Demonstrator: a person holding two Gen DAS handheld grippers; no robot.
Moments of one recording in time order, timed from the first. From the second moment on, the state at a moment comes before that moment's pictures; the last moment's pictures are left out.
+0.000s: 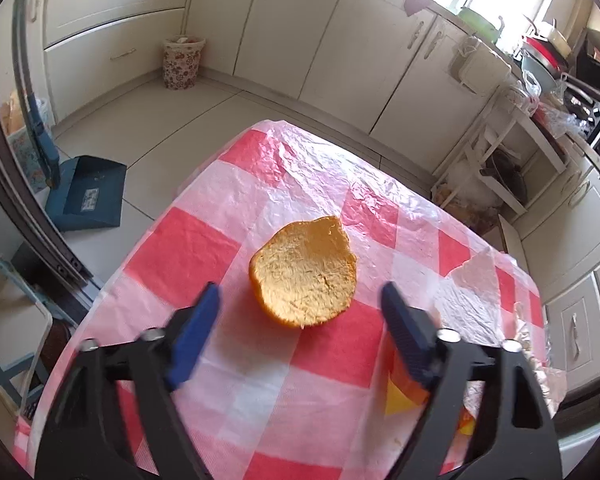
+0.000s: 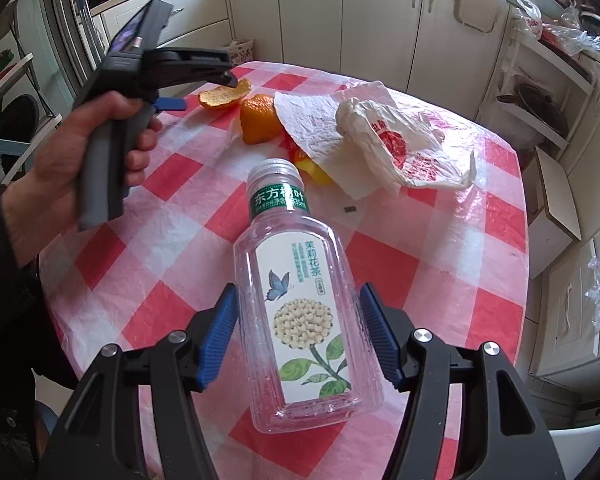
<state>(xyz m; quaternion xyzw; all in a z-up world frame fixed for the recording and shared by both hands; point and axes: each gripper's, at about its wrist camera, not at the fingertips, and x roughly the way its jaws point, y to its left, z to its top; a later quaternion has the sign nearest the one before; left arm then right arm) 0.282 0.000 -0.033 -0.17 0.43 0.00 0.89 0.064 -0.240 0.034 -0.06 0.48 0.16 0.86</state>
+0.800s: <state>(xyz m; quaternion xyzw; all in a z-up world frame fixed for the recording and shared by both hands) 0.157 0.000 0.005 -0.15 0.41 -0.12 0.89 0.075 -0.224 0.027 -0.04 0.48 0.16 0.86</state>
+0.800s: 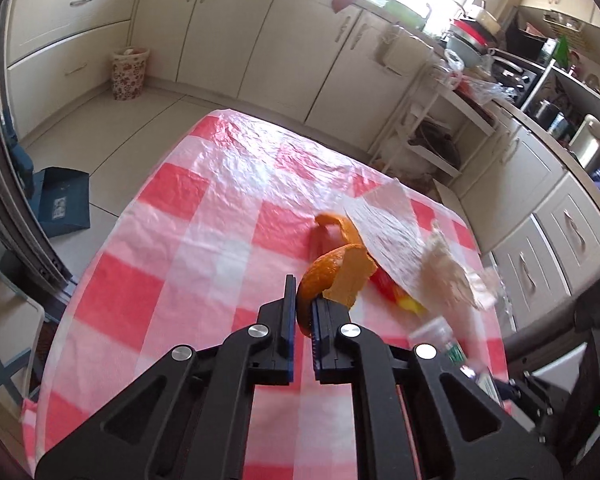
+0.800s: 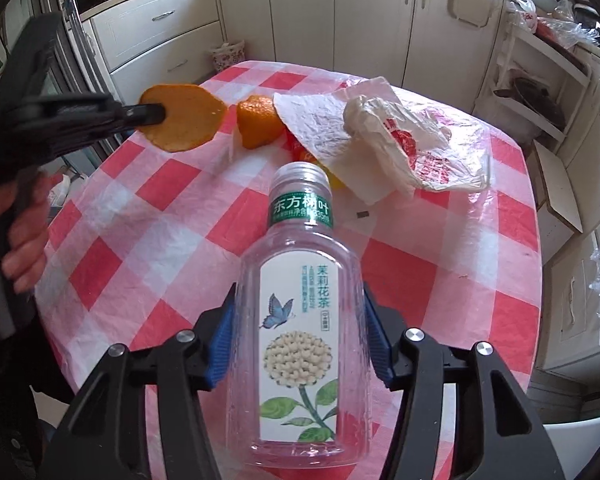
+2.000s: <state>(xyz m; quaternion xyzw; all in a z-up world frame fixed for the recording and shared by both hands) -0.047 -0.324 0.001 -0.01 0.46 -0.39 0.80 -0.083 -0.501 0.118 0.24 0.32 -0.14 0.91</state>
